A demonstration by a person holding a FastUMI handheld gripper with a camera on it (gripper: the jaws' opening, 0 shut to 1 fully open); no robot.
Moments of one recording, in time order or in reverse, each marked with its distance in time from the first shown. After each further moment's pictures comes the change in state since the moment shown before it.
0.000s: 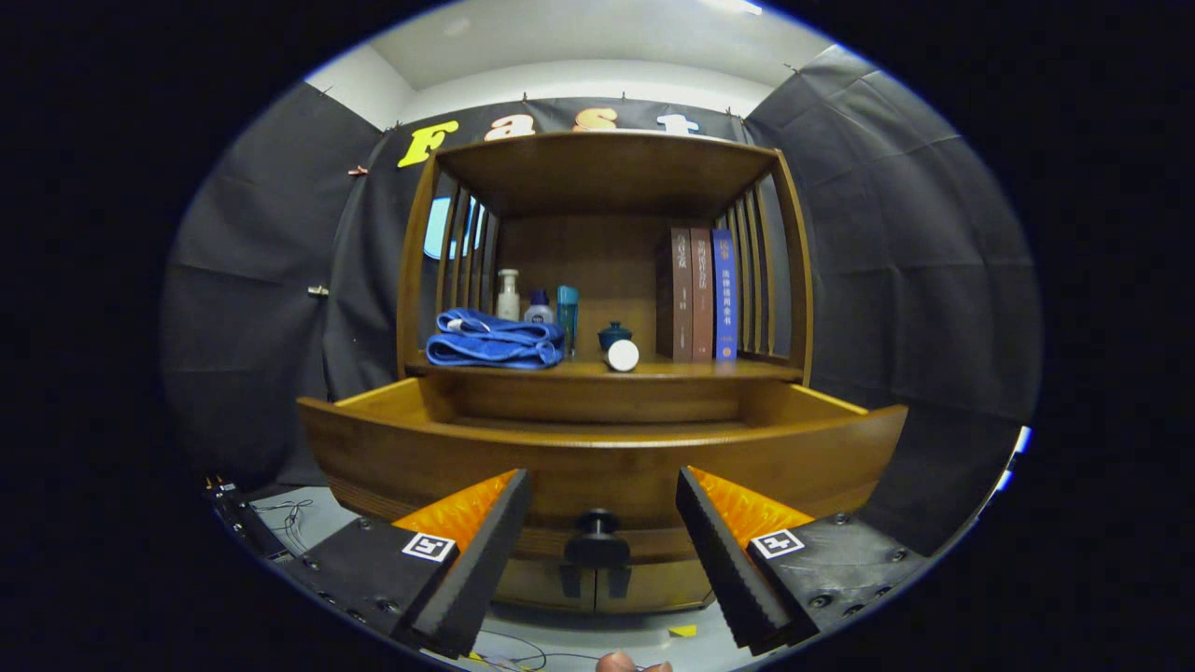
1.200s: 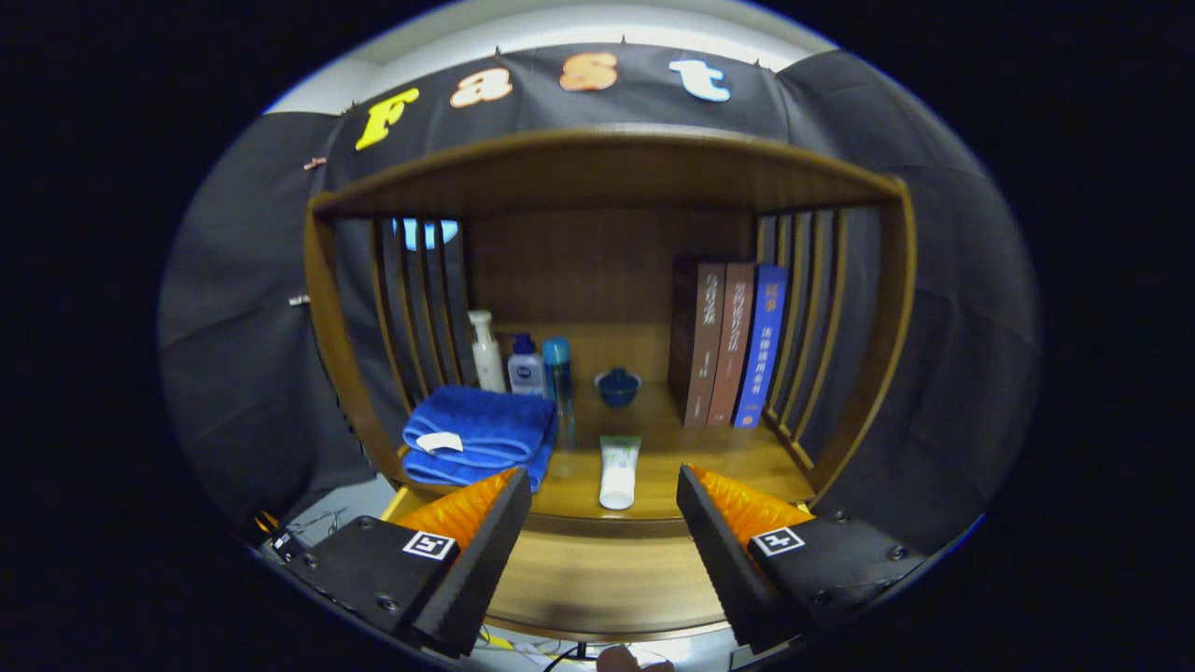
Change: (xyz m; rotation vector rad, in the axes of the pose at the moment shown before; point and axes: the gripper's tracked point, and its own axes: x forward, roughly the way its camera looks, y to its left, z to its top) arm 0.110 -0.014 0.225 0.020 0.161 0.048
